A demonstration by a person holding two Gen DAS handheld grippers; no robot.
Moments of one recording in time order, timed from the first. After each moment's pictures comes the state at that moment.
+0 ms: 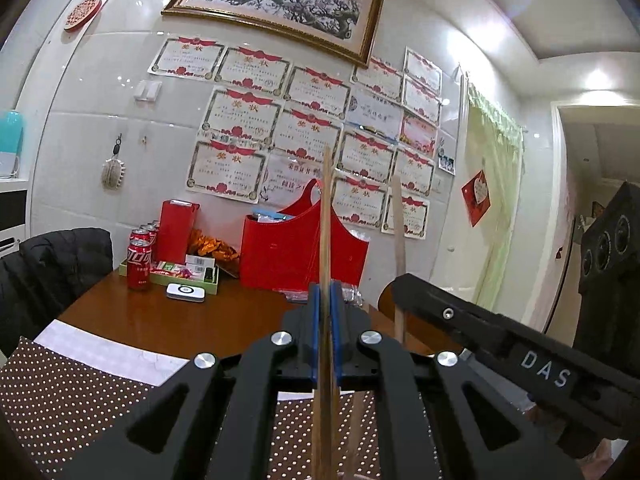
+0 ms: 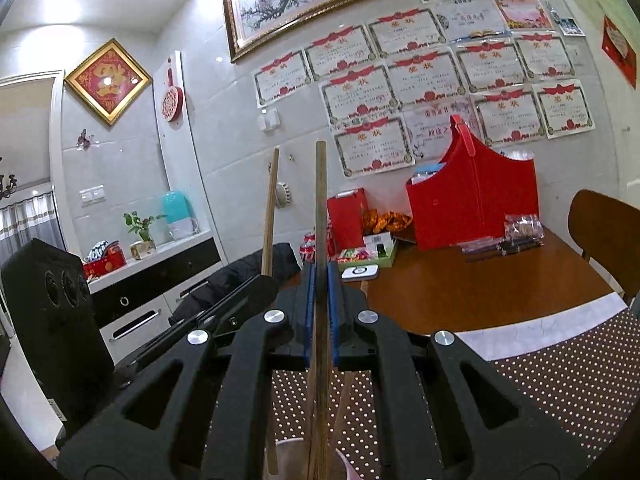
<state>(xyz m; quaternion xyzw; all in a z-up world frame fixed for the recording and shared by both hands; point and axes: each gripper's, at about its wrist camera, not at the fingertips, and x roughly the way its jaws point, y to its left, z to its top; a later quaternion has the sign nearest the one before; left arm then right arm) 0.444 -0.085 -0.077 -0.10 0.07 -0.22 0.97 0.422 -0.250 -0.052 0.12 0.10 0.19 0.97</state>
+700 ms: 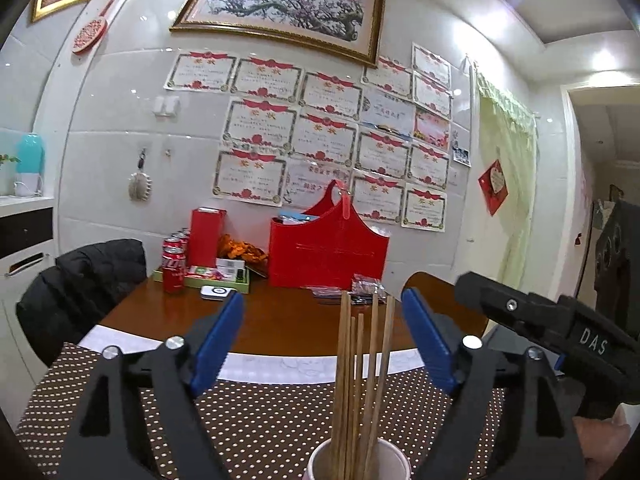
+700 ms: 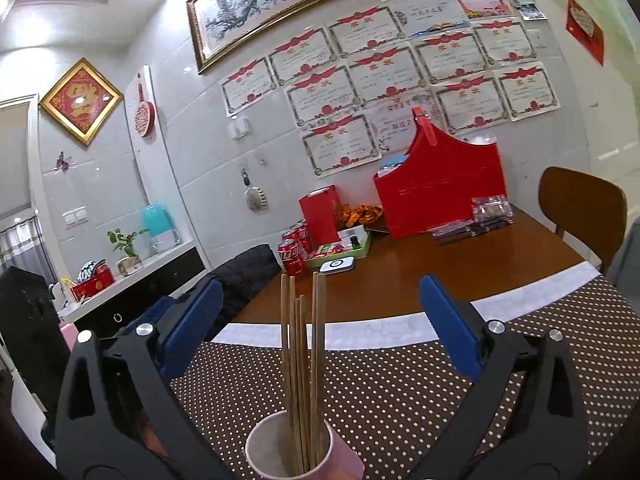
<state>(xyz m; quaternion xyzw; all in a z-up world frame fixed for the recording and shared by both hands) 0.394 -0.064 -0.059 -0.07 0.07 -0.17 0.98 0.386 -0.279 -0.045 0.17 0.11 0.14 0.97</state>
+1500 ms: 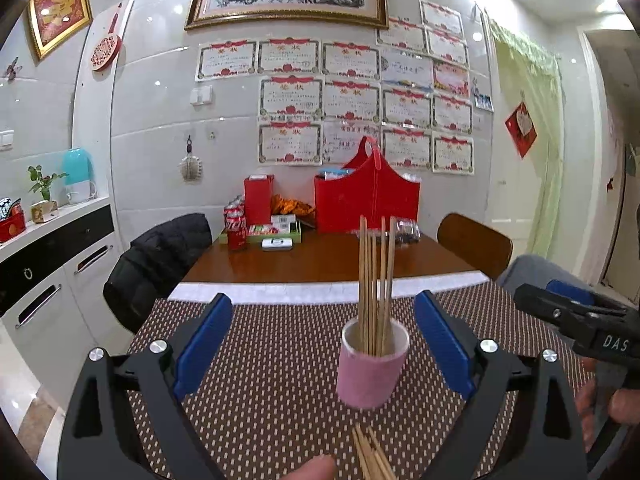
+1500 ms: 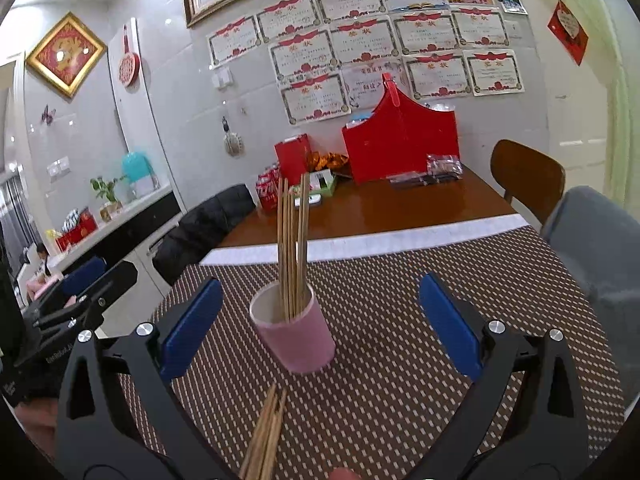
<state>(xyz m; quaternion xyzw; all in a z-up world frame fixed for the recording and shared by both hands) 0.265 -0.047 -0.049 0.01 0.16 -0.09 0.98 0.255 -0.279 -0.049 0.11 0.21 0.09 0.97</state>
